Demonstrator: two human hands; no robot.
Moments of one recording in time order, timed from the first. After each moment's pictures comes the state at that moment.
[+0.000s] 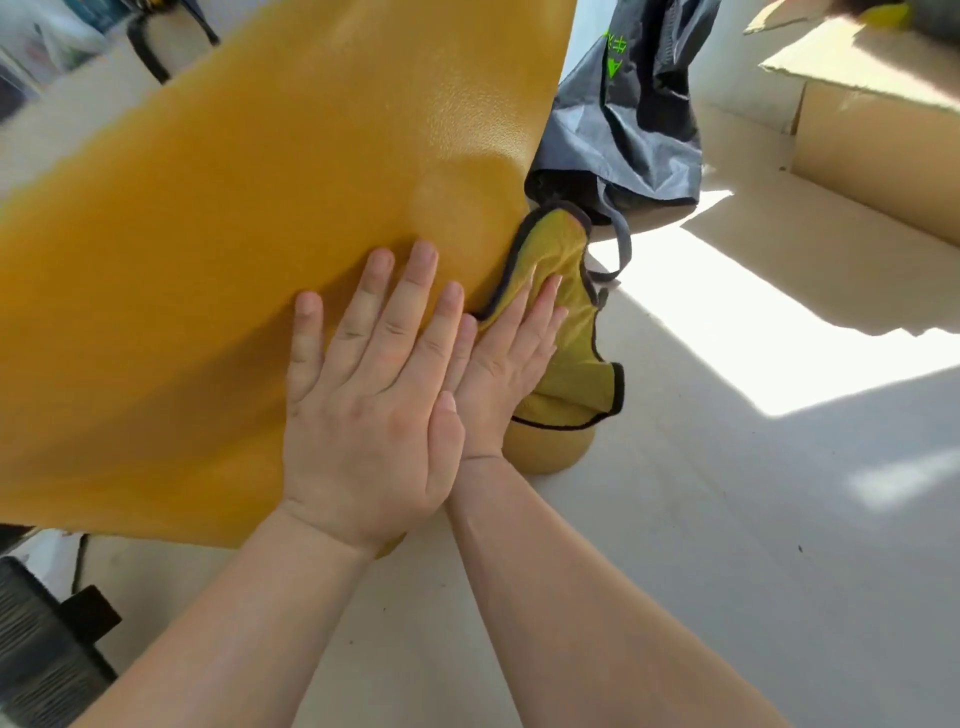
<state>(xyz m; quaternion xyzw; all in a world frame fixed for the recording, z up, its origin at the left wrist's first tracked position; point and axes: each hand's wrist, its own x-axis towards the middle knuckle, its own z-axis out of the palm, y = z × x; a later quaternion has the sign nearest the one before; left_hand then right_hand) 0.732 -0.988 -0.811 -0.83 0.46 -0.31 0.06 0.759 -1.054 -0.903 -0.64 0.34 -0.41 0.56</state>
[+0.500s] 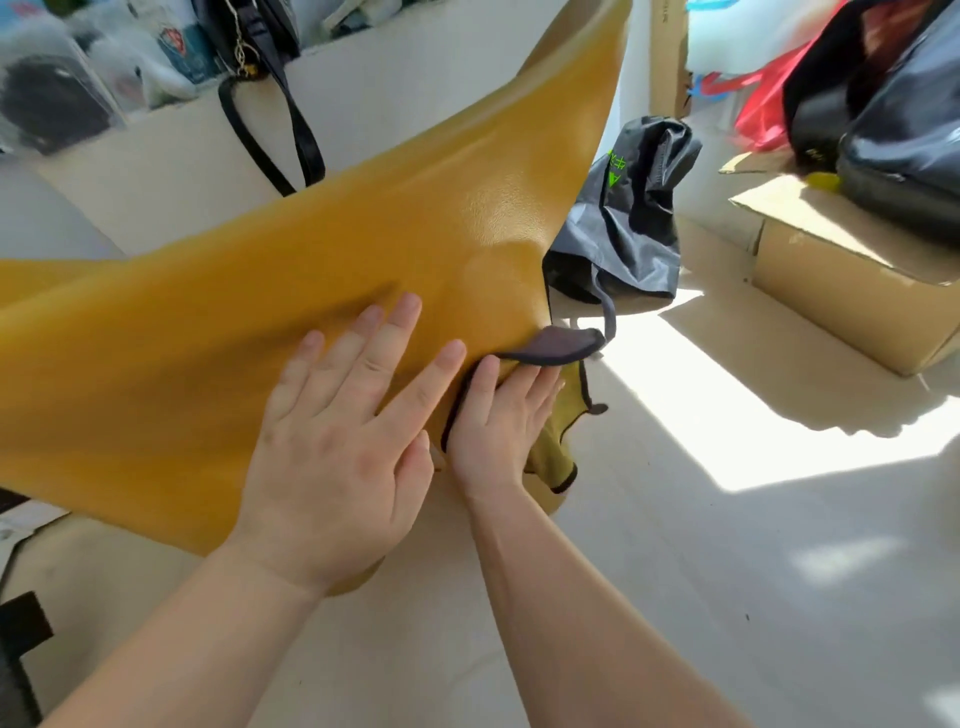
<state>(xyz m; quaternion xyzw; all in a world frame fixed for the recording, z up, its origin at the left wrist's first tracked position) 0.713 -0.951 -0.782 -0.84 0.45 -0.29 0.02 0.734 -1.070 -0.892 -0.67 0.33 -0.29 0.60</state>
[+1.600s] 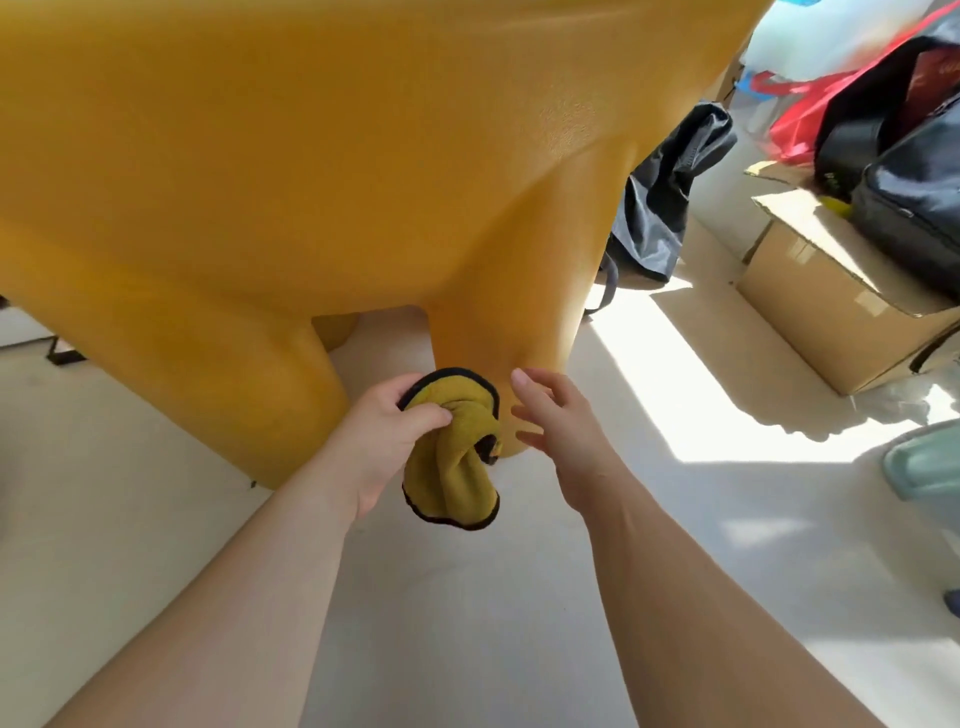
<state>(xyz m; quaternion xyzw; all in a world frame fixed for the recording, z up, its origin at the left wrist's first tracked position) 0.712 -0.916 -0.889 -0.74 0.04 0.28 -0.61 0.653 -1.101 -0.925 -0.66 0.26 0.03 0.70</state>
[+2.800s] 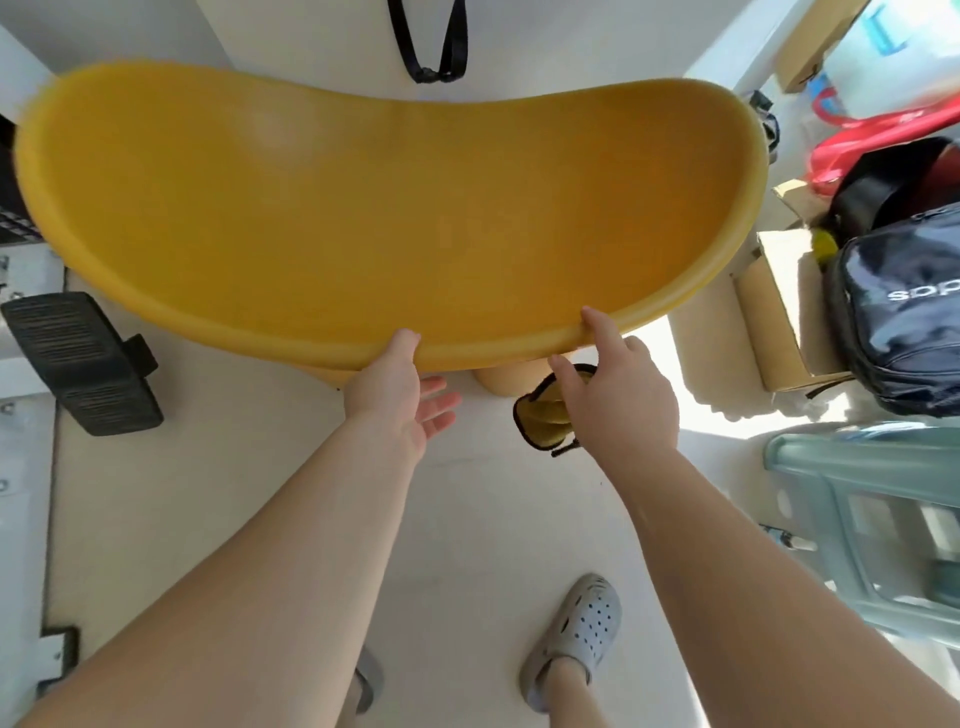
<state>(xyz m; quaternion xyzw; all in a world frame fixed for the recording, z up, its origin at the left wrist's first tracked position) 0.735 -0.924 -0.592 -0.57 -0.46 0.27 -0.63 0.676 -1.109 -0.594 -0.93 0.26 0.08 0.24</state>
